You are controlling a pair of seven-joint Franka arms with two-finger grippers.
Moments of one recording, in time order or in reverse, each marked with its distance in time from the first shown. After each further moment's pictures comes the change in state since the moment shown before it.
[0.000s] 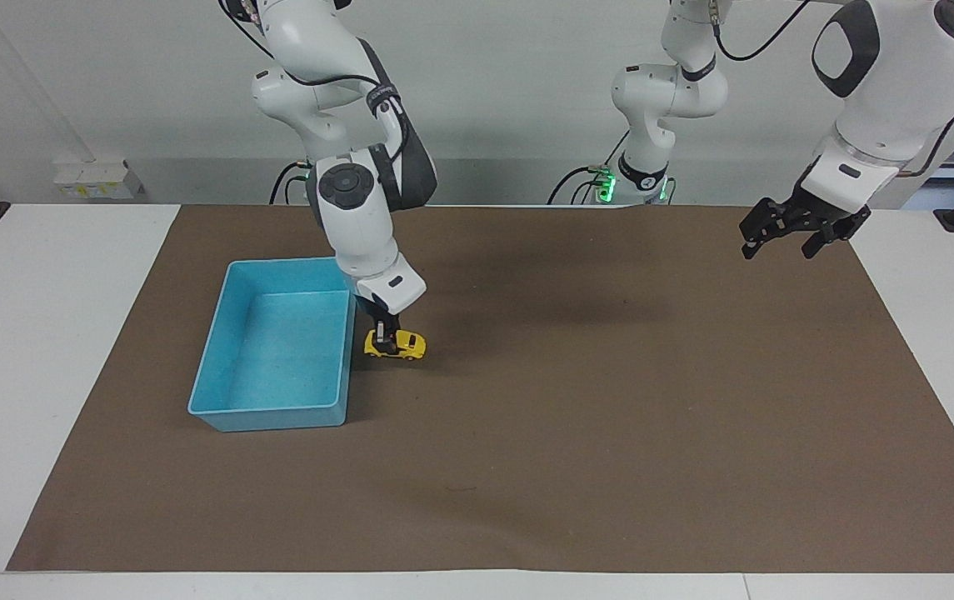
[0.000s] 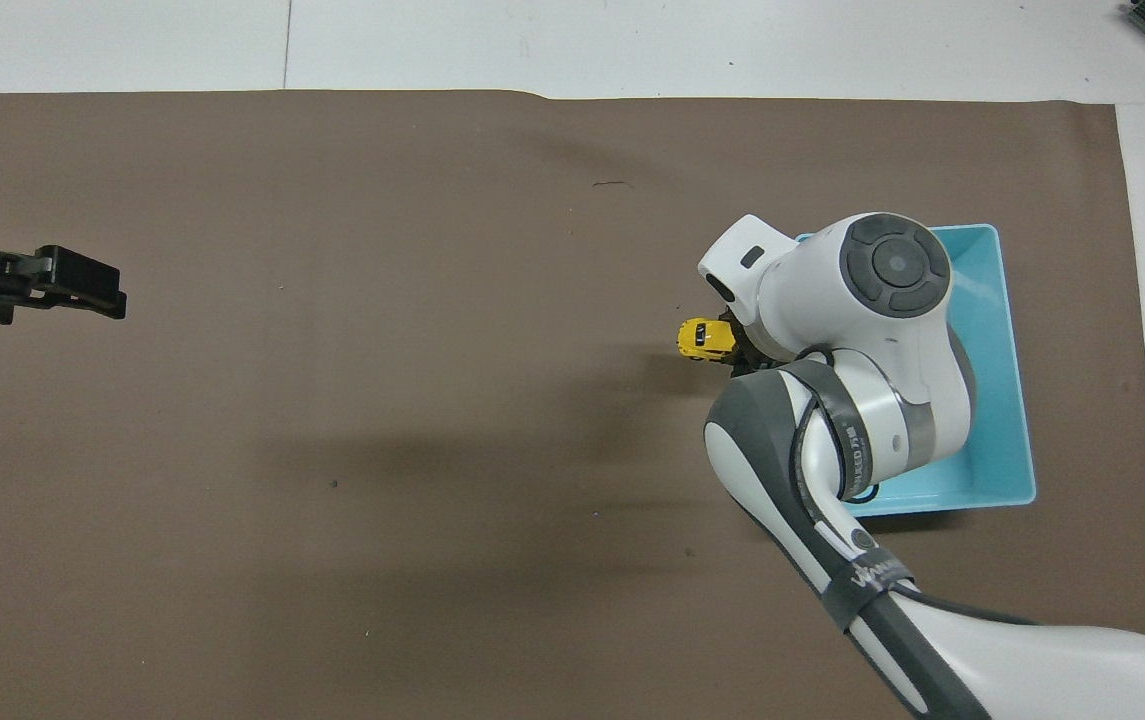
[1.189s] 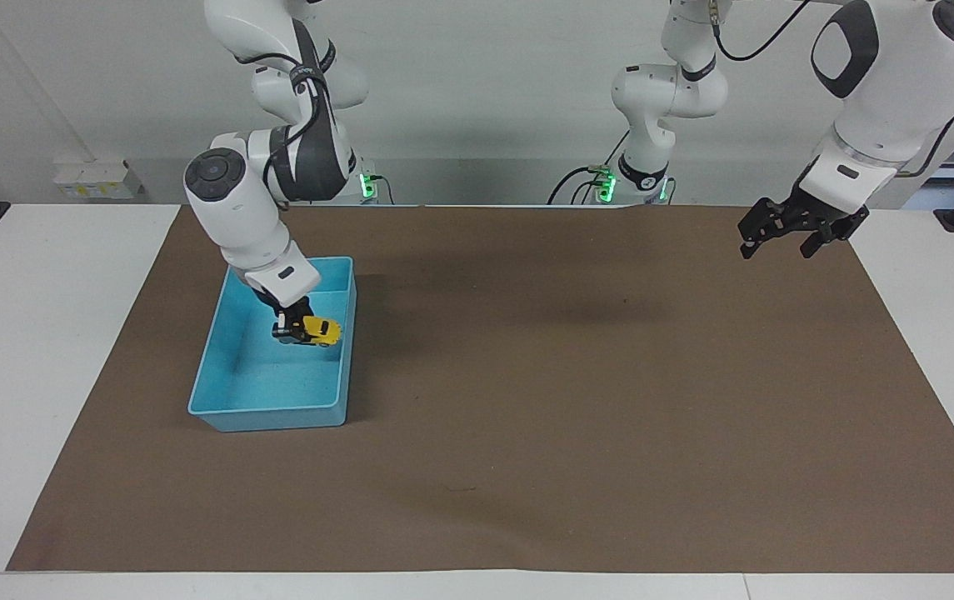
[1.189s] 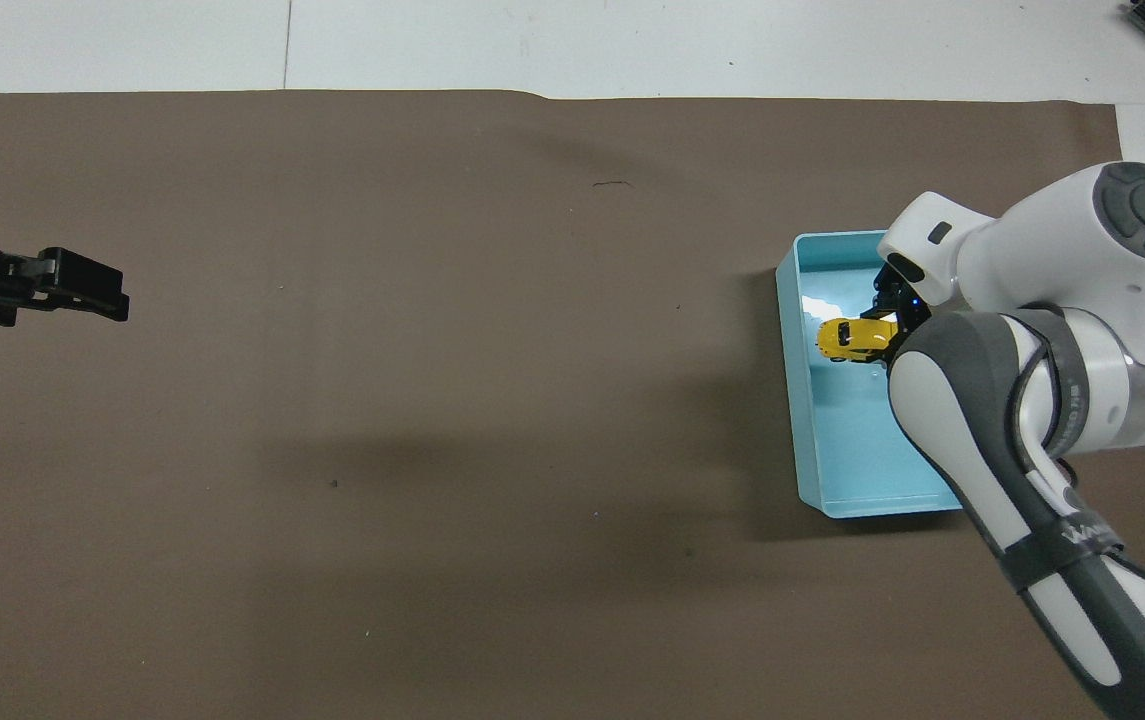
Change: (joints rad) left arm 0.000 0.000 -0.003 -0.001 -0.001 -0.005 0.000; right arm -0.232 -0.077 -0.008 -0.043 -0.003 -0.119 -0.267
